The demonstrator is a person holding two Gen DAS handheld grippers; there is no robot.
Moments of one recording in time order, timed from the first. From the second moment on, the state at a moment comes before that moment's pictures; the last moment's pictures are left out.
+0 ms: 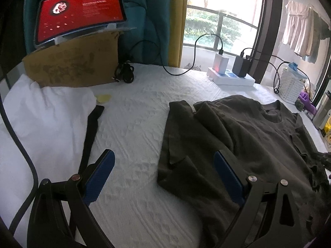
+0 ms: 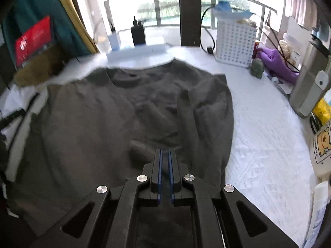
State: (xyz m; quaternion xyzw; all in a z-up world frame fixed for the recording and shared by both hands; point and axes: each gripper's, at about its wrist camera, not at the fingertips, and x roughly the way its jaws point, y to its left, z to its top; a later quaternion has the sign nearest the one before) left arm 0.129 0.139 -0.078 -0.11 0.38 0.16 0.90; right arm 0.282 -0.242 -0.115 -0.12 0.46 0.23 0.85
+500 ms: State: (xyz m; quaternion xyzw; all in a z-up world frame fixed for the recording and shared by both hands) left arm 0.178 0.128 -0.116 -0.05 0.45 0.09 0.89; right arm 0.296 -0.233 -0.124 -0.12 0.46 0.24 0.85
